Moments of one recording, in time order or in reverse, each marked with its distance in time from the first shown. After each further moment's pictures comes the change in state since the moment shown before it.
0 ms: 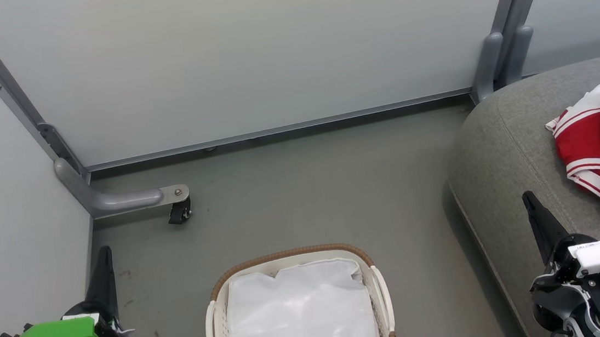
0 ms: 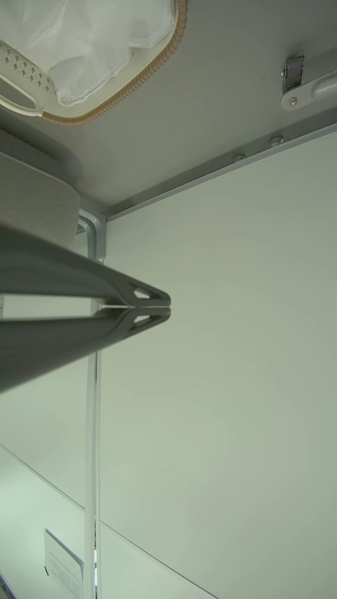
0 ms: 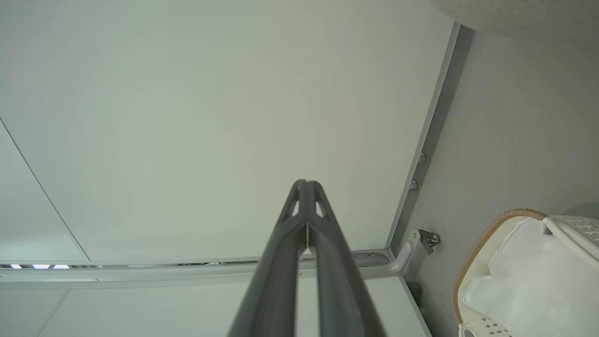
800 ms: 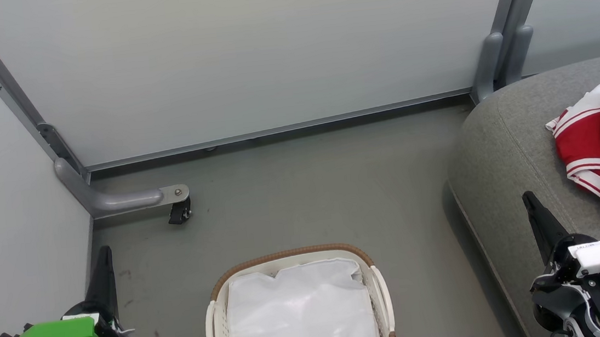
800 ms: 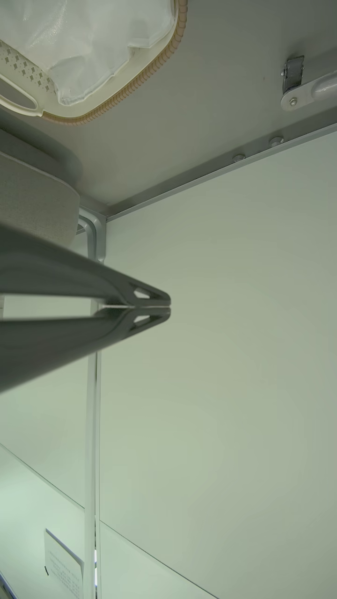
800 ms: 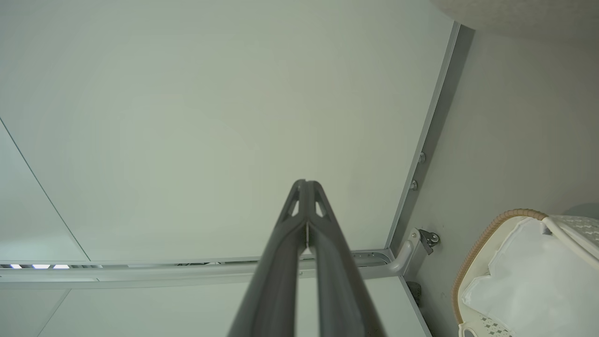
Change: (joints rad) left arm 0.000 0.000 0.000 0.000 0.000 0.000 0.000; right arm 0.000 0.000 0.000 0.000 0.000 0.000 0.000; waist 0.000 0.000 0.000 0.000
